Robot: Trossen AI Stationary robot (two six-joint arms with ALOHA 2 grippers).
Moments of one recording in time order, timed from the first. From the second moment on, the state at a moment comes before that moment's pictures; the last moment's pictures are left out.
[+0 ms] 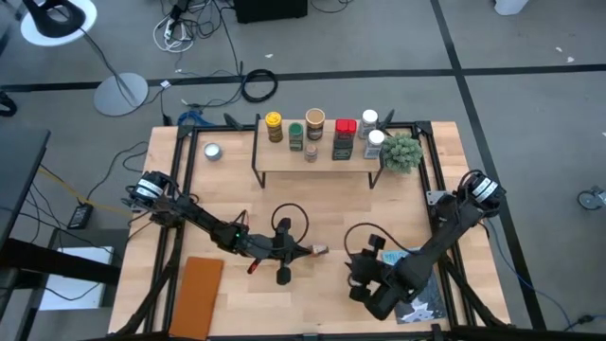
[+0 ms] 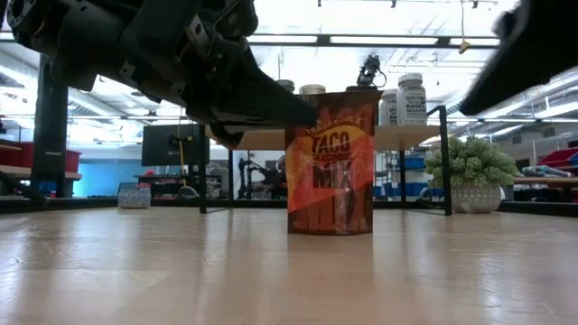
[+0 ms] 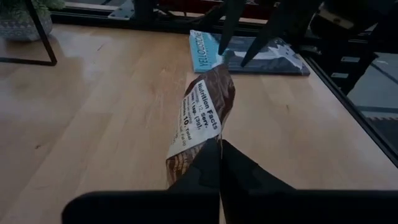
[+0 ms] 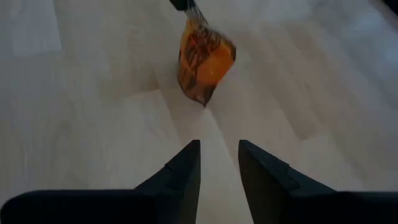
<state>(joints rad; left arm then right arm) -0.40 1.82 0.75 0.75 -0.35 -0.24 0.79 1.78 1.20 -0.76 0.80 1.00</state>
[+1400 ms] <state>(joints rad) 0.05 1.01 0.75 0.13 -0.43 -0.04 0.83 1.78 0.61 0.16 1.00 1.21</state>
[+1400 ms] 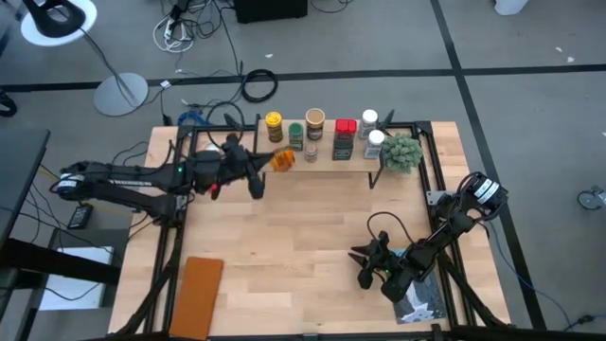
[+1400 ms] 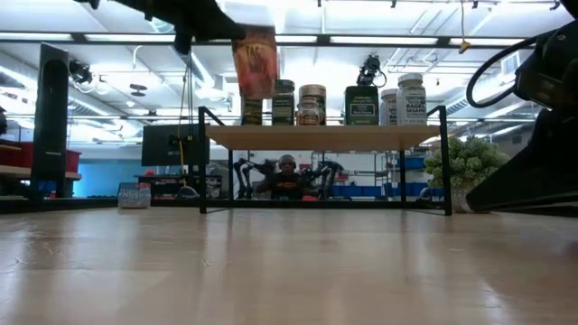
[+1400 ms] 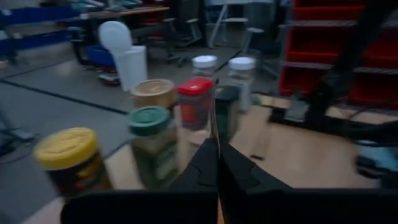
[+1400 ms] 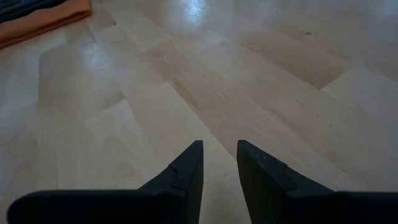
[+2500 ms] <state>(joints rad) 0.31 1.03 0.72 -0.01 -0.27 -0.03 0.83 1.78 0.61 0.16 1.00 1.20</state>
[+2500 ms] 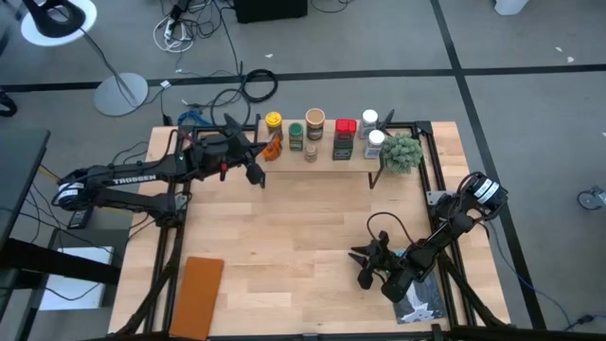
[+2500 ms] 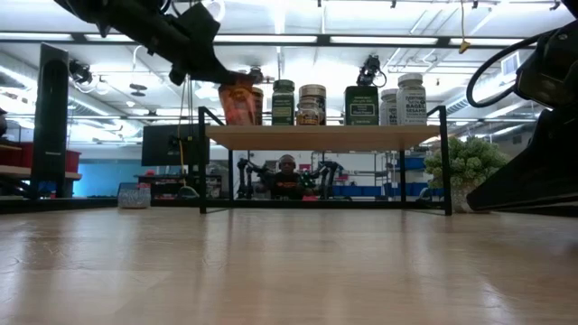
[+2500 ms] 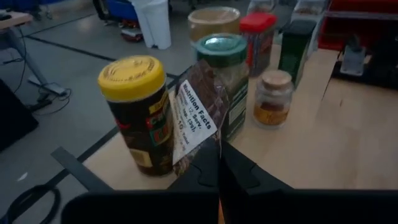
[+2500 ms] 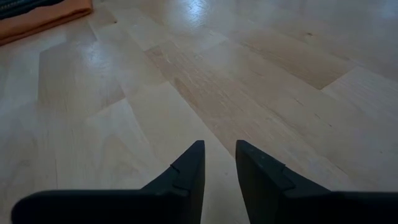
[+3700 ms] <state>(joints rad) 0.31 0.88 0.71 -0.04 -0.25 -0.06 0.83 1.78 0.61 0.16 1.00 1.20</state>
